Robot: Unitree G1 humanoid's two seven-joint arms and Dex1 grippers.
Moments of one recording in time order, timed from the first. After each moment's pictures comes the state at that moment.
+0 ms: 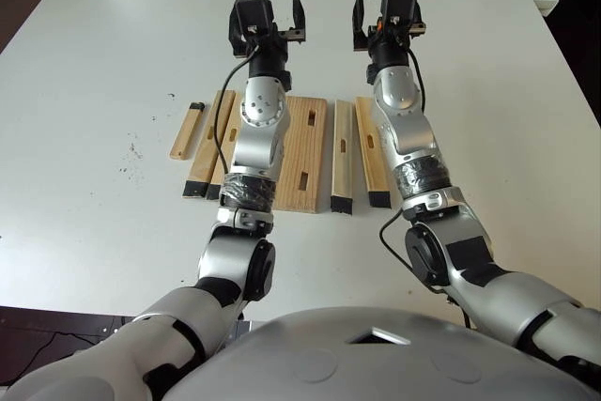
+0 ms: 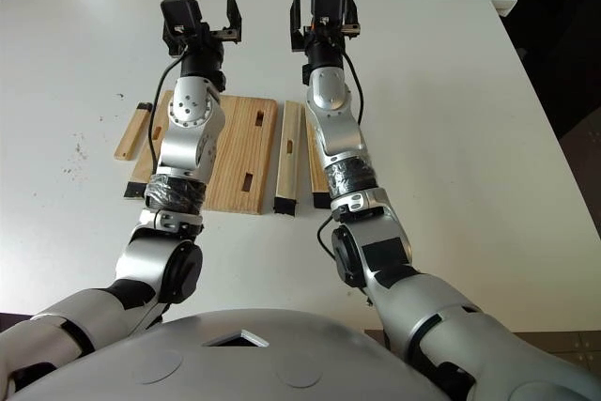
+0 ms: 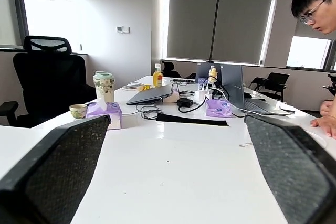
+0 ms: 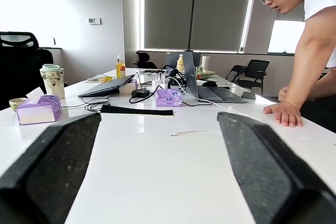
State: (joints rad) left arm -0.58 -0.07 0.04 0.34 0.02 -0.06 0.17; right arm -0.71 0.09 0.00 0.54 -0.08 -0.05 -0.23
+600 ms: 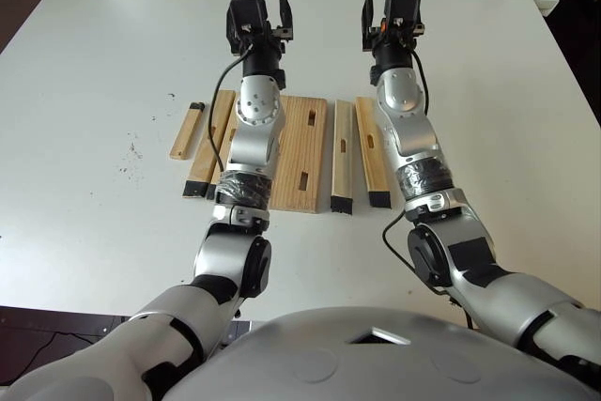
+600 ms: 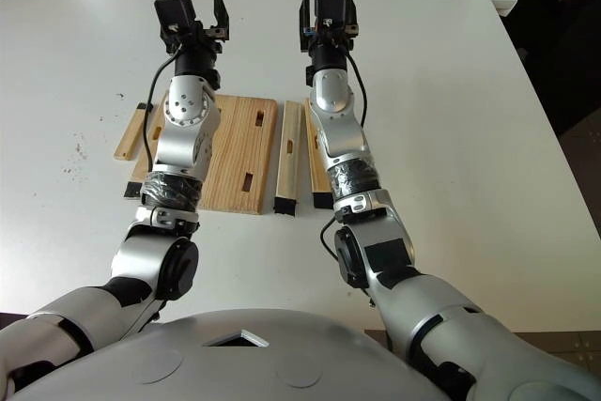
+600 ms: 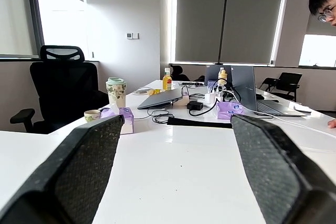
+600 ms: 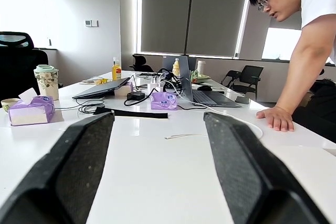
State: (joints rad) left arm -0.59 -0.06 0.04 0.36 0.03 -0.08 0.20; right arm -0.69 0.08 0.02 0.53 -0.10 -0.07 -0.24
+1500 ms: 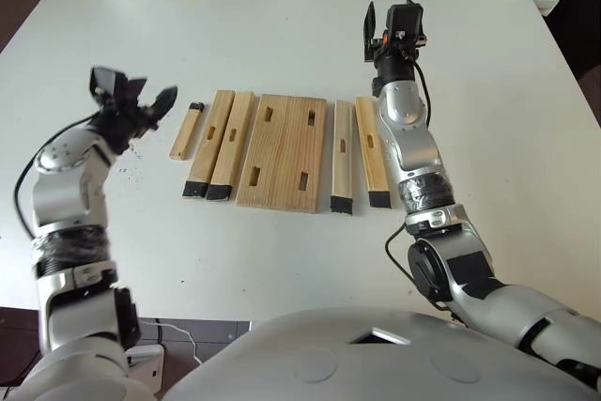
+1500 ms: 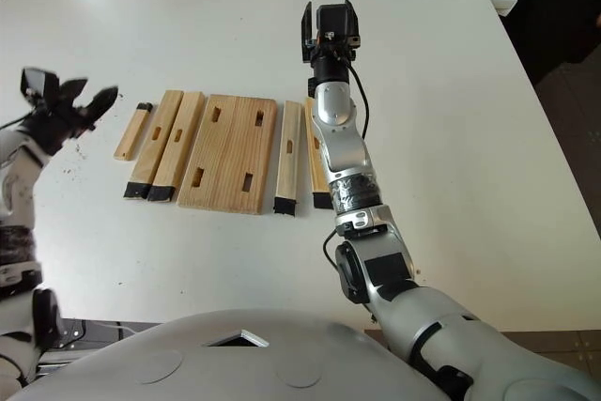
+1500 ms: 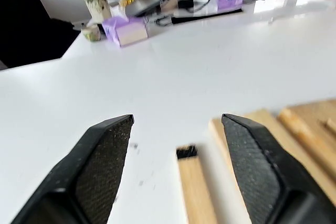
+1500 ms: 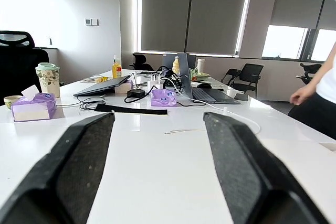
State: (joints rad) left arm -0.16 0.66 0.32 0.24 -0.30 0.32 -0.64; right arm -0.59 0.09 0.04 0.40 -0.13 -0.03 -0.24
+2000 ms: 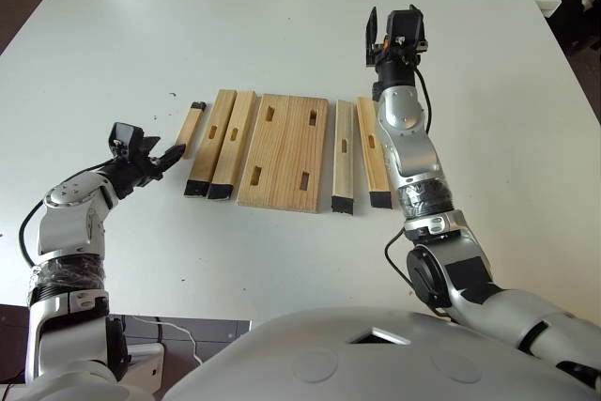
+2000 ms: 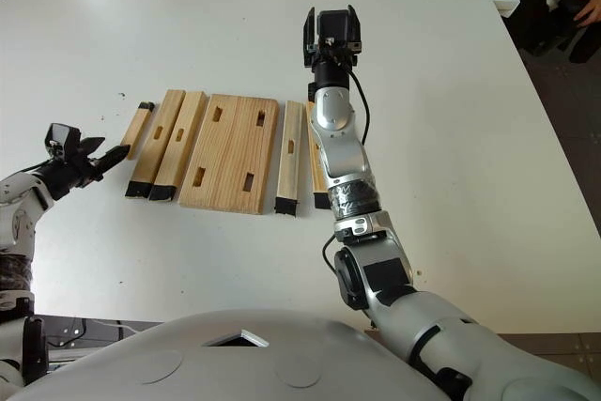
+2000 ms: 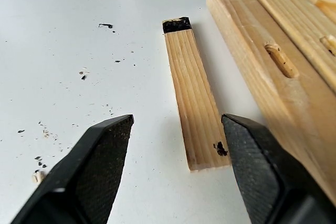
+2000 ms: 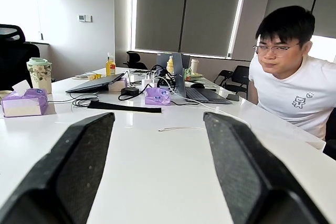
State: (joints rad) left arm -0.07 0.67 0.26 0.32 -0.28 0.33 -0.70; right arm -0.55 0.11 0.05 0.35 -0.16 0.00 -0.26
